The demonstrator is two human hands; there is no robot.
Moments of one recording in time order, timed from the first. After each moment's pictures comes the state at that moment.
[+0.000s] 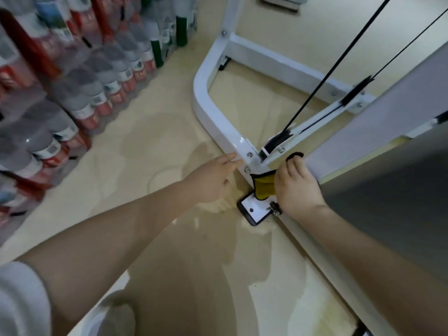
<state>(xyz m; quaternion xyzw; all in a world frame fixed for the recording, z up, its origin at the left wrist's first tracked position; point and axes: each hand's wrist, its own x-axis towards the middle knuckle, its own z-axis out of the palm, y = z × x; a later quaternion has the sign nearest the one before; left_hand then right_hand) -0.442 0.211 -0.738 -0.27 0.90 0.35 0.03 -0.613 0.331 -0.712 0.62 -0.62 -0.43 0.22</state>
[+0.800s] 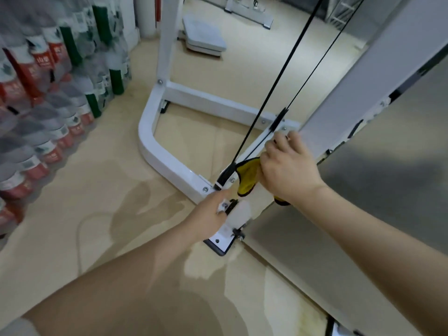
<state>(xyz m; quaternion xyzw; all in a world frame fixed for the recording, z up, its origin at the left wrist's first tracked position) -0.488 0.238 -0.702 -0.26 0.76 0.60 -0.02 -0.627 0.314 -0.579 0.58 -0.68 -0.27 0.36</state>
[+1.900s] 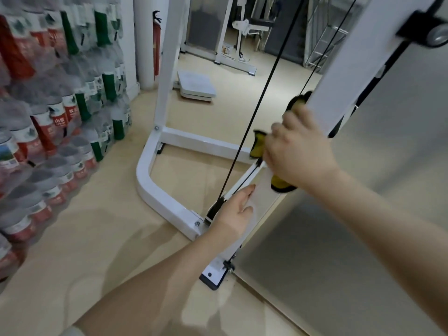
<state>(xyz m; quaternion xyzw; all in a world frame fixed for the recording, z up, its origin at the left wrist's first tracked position) -0.540 0.264 -0.596 -0.19 0.67 0.70 -0.15 -0.619 0.319 -0.439 0.57 -0.67 -0.25 0.42</state>
